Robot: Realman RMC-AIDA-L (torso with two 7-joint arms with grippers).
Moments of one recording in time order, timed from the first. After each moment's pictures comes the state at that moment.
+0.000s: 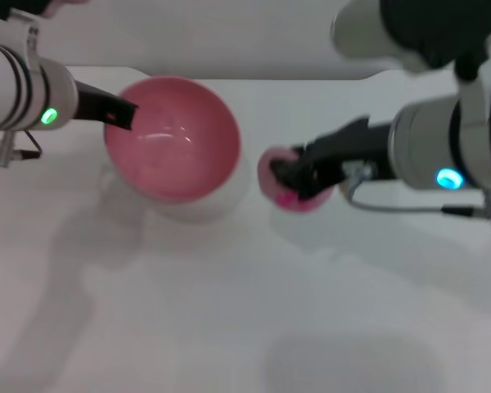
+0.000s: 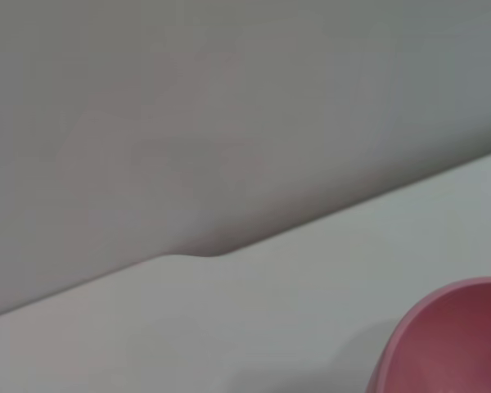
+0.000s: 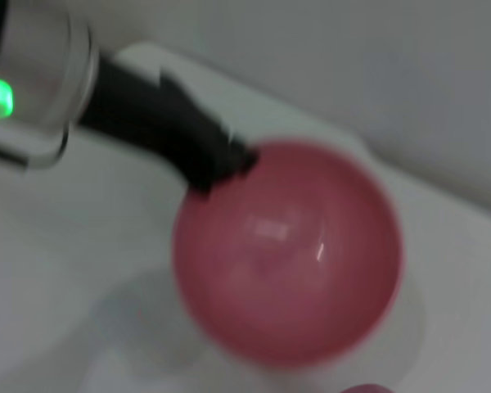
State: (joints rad) left arm -0.45 -2.06 -1.54 -1.59 2.89 -1.11 0.09; right arm 0.40 2.07 1.30 2.02 -2.67 1.38 0.01
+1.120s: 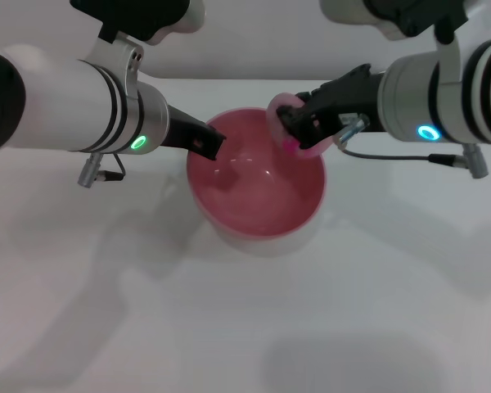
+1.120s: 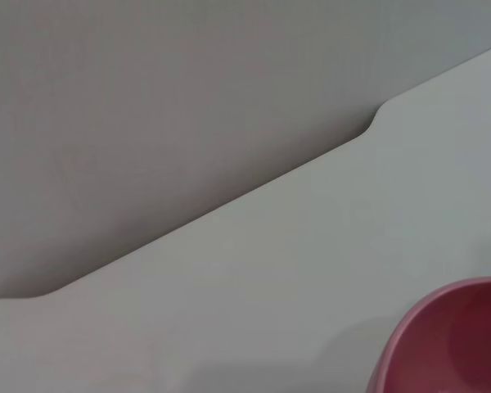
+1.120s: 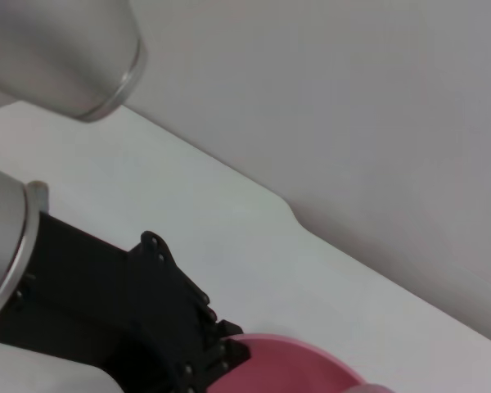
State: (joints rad) left arm -0.51 -2.07 -1.35 -1.60 2.83 -1.12 0.01; right arm 0.46 2.08 1.31 1.86 -2.76 1.20 -0.05
